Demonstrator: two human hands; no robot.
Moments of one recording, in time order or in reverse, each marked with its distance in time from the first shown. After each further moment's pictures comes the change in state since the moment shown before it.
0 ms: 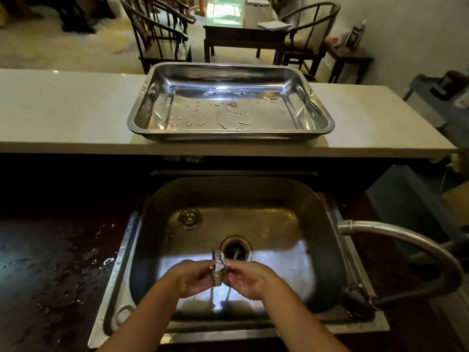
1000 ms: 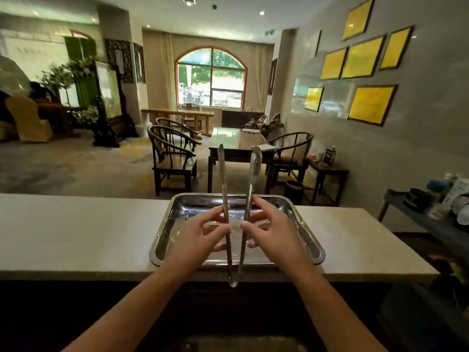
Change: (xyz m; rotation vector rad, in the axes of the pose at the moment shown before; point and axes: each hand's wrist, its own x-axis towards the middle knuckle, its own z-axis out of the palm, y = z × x) left_hand -0.188 0.224 0.043 0.356 -0.069 1.317; right_hand -0.215 -0.213 0.109 -0.850 0.287 -1.482
